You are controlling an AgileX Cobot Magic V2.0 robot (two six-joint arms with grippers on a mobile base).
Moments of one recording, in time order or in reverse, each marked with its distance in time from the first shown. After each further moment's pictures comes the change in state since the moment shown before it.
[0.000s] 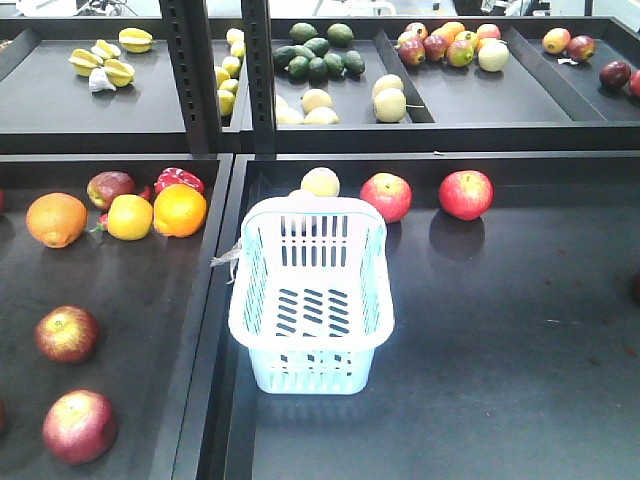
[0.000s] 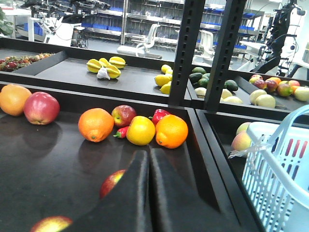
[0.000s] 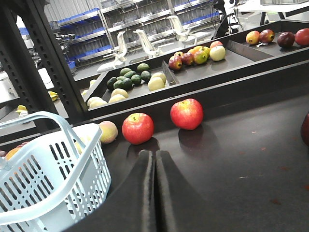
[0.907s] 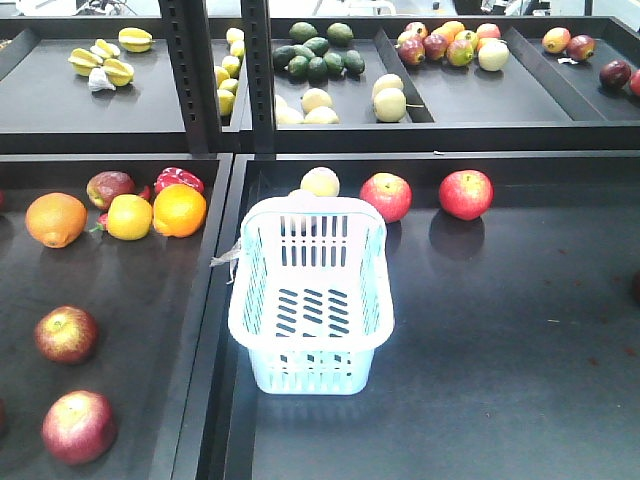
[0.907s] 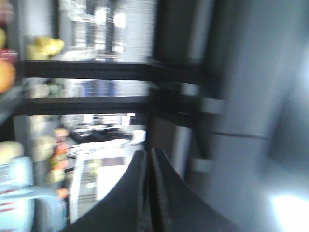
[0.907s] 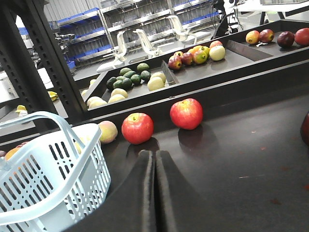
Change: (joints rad) left arm 0.000 0.000 -0.141 -0.826 -0.102 -0.635; right arm 0.000 0.000 0.000 0.000 0.000 0.000
